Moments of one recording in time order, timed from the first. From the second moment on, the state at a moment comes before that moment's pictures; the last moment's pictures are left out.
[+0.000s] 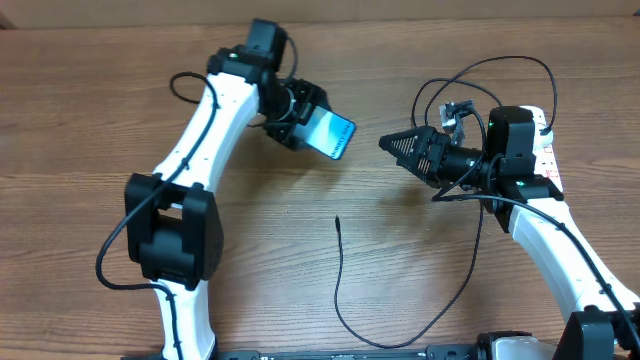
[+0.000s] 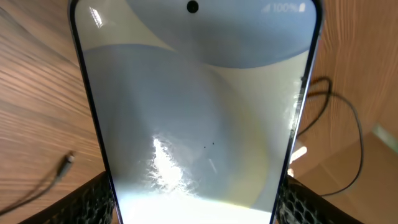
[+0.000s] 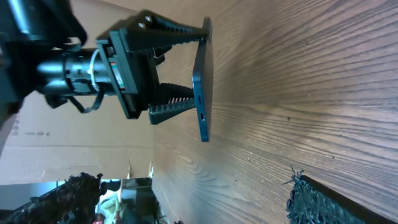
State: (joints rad) left arm -0.30 2.10 1.88 -1.04 0.49 -1.30; right arm 0.05 1.42 0.84 -0.10 -0.97 0.69
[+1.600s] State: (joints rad) left arm -0.54 2.10 1.89 -1.02 0.49 -1.49; right arm 0.21 1.42 0.84 -0.18 -0.56 0.70
